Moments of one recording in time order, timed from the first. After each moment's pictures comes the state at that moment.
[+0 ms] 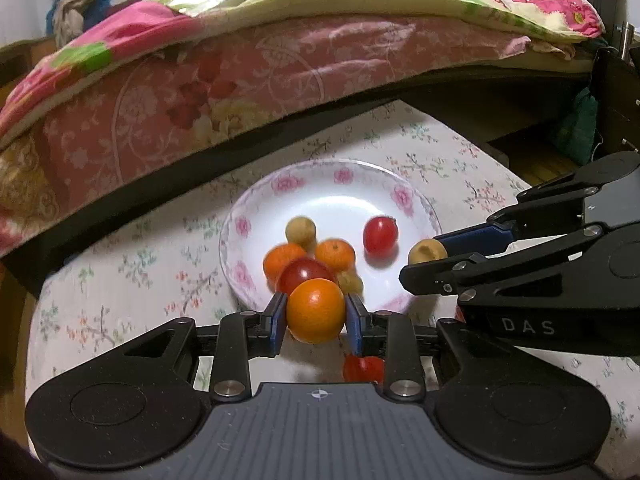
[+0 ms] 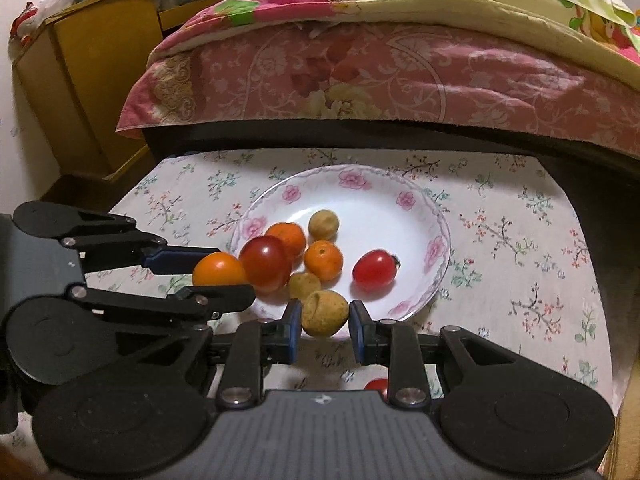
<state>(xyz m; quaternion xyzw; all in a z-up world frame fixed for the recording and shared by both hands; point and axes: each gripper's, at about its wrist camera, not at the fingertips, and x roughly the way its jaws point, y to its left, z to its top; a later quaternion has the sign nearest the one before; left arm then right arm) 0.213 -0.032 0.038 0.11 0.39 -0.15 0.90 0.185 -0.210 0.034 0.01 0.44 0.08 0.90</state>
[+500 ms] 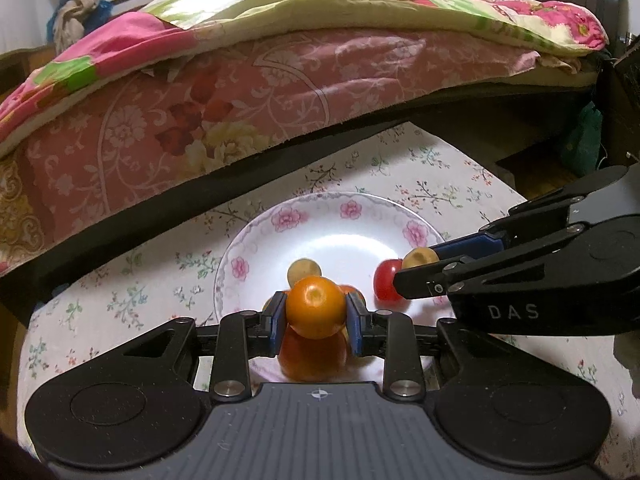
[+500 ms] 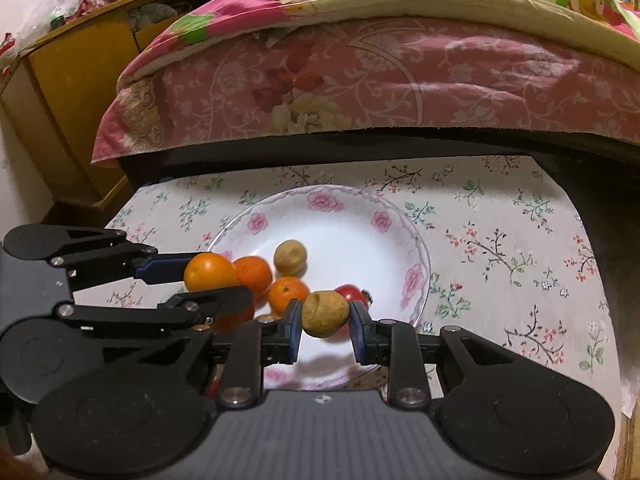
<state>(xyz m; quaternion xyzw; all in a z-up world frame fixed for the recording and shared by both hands) 0.243 -0.038 0.035 0.10 0.37 -0.16 0.91 0.222 -0.238 0.023 0.05 0.44 0.07 0.90</state>
